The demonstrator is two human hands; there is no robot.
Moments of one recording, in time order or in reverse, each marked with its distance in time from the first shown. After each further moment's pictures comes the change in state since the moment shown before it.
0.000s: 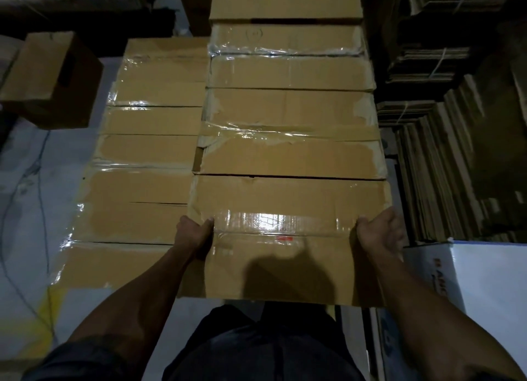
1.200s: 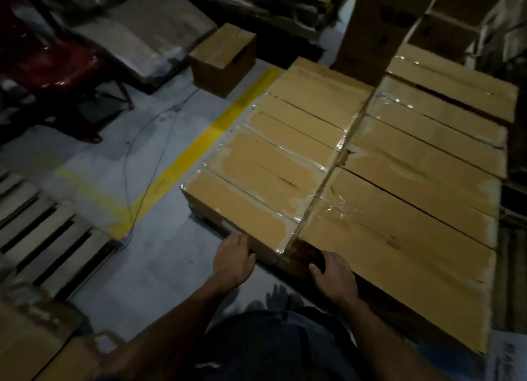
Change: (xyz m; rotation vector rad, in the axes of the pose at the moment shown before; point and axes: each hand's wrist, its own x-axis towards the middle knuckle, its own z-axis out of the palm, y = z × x) left_hand -0.243 -0.198 -0.157 0.453 0.148 0.303; right_hand -0.368 -0.036 0.075 -0.431 -0.454 -0.966
